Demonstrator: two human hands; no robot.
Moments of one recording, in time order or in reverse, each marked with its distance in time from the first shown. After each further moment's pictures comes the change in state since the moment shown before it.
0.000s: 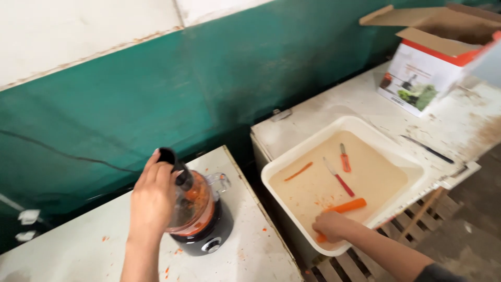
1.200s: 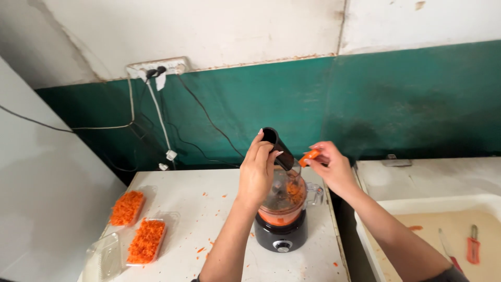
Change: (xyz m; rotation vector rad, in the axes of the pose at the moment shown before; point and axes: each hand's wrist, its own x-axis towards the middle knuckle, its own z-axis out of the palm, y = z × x) left_hand -0.002 0.004 -0.030 -0.179 0.364 -0.193; right_hand 0.104 -0.200 -0.320 1.064 0.953 -0.584
